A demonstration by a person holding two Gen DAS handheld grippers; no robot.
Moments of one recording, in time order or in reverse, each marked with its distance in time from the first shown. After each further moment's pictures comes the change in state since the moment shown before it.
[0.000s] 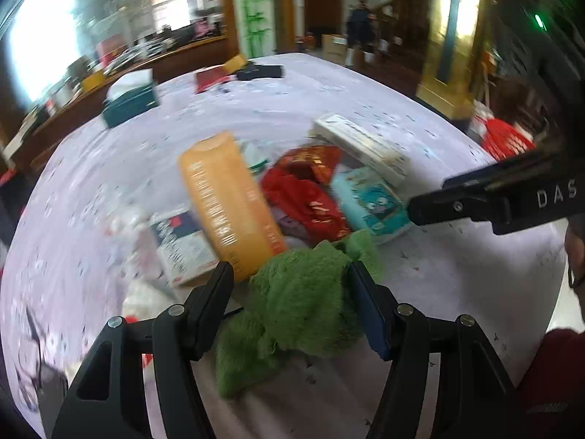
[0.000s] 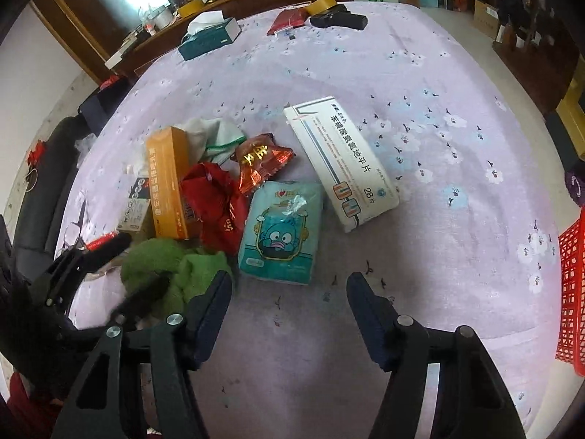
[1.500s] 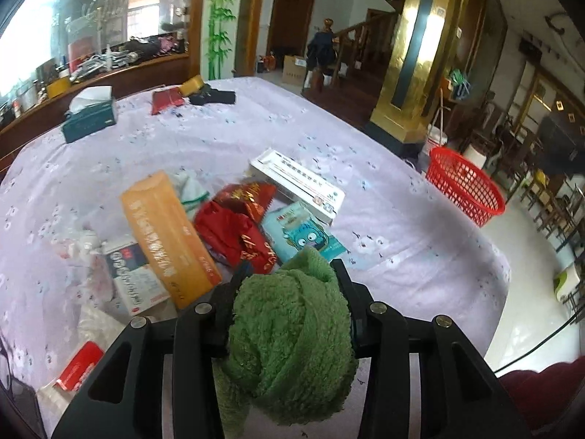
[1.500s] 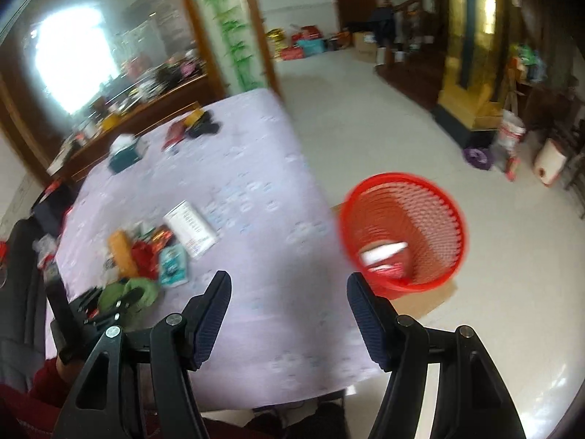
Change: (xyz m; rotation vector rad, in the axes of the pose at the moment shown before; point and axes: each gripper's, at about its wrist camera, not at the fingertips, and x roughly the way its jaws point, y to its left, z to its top) left arm -0.026 -0.010 0.010 -0.050 -0.099 -0.198; right arm -0.218 -0.088 -0.082 0.256 -0.276 -0.248
